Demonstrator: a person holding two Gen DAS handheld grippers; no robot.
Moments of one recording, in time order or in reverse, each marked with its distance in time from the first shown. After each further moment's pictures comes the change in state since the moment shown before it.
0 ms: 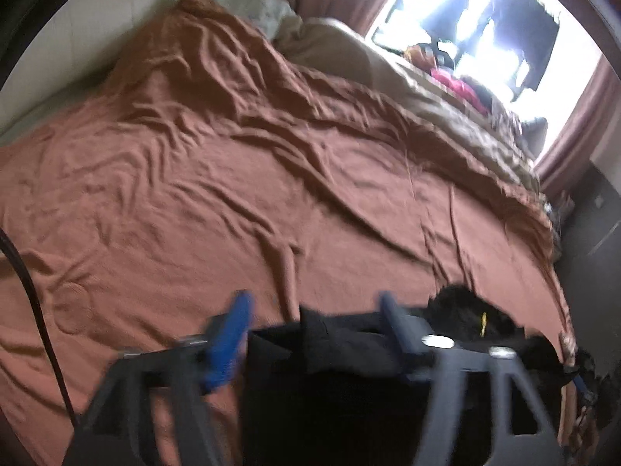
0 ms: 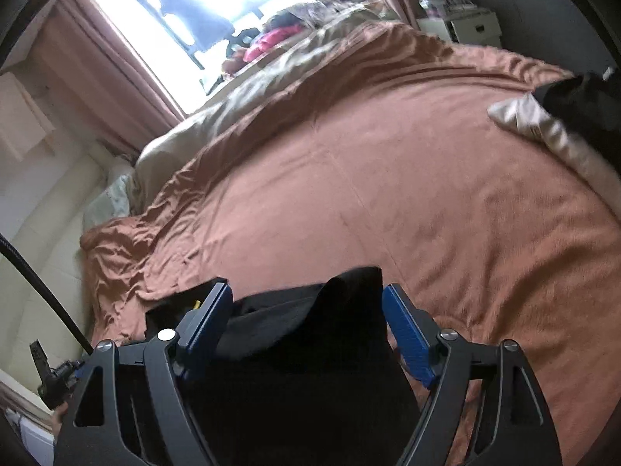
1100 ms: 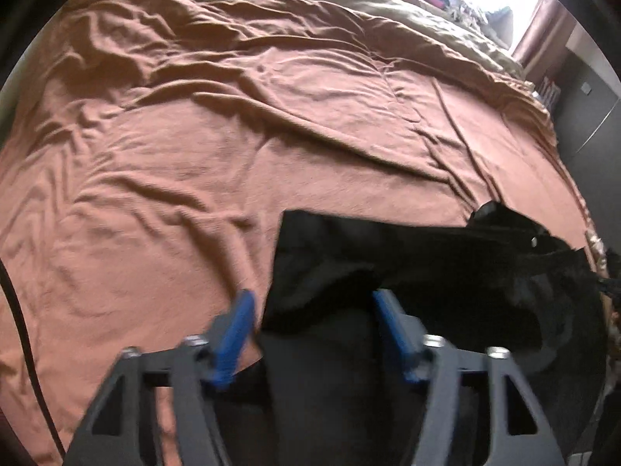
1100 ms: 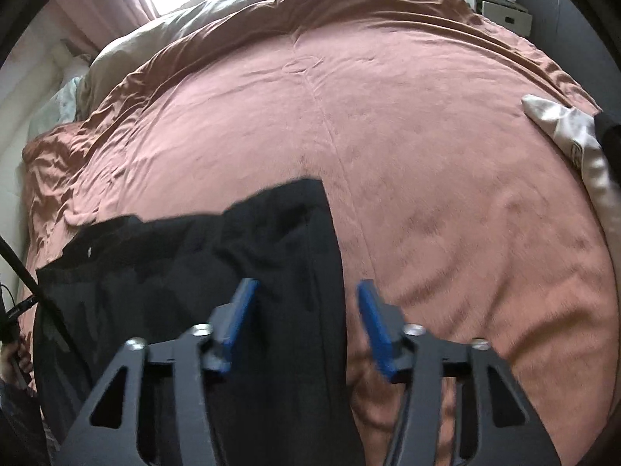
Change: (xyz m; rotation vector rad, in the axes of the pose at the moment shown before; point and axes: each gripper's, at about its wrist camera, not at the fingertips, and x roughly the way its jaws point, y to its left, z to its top) left arm 0.119 -0.029 -0.001 0.302 0.318 -0.047; right arm 0.135 0.027 0.074 -0.171 0.299 -0.229
